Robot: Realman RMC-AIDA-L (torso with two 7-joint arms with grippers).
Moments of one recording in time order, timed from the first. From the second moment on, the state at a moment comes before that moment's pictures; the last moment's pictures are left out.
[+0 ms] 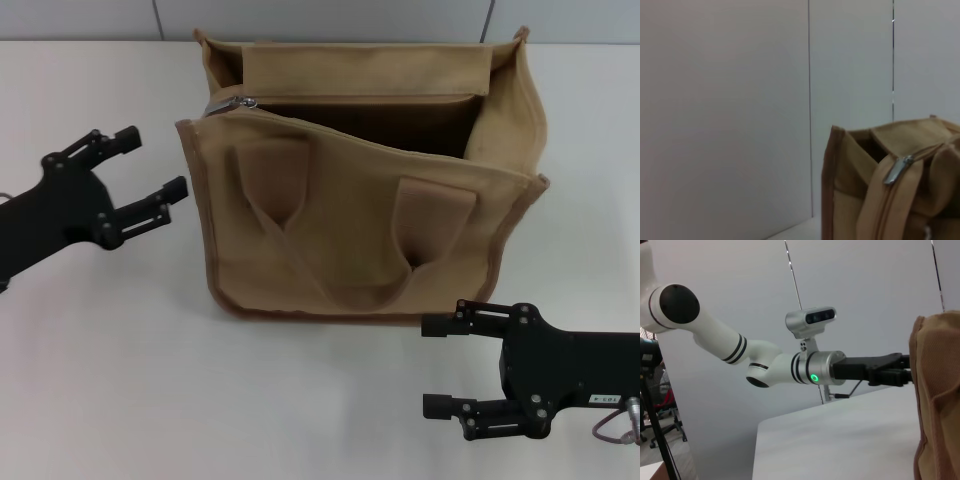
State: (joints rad) left arm -0.36 -2.01 0.66 0.39 1.61 1.52 -0.82; right arm 0.46 2.07 -0.66 -0.37 -2.08 -1.82 0.94
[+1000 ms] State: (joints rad) left arm -0.39 -2.07 0.47 0.35 1.60 1.49 -0.56; right arm 0.46 2.07 -0.66 -0.37 -2.08 -1.81 0.95
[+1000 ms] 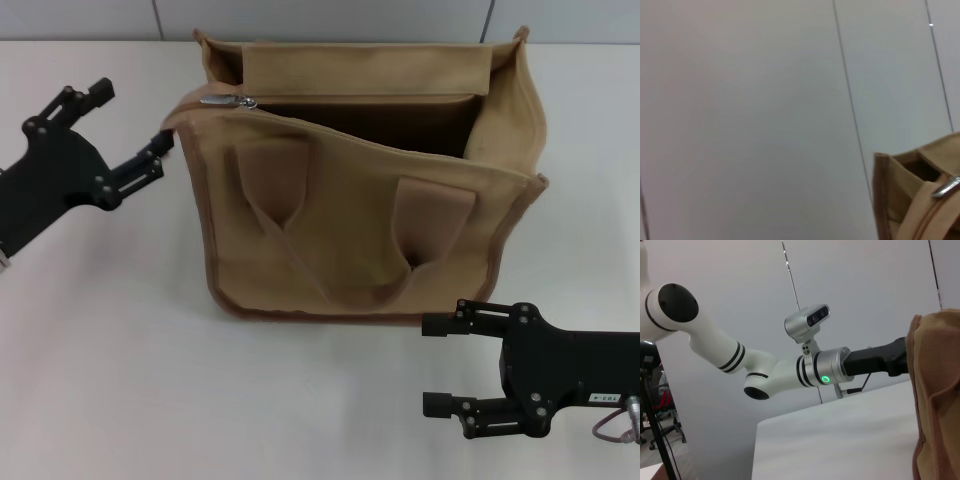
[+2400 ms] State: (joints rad) left arm -0.42 -2.07 0.46 0.29 1.60 1.52 -0.30; right arm 0.46 2.07 -0.66 -0.37 -2.08 -1.82 0.95
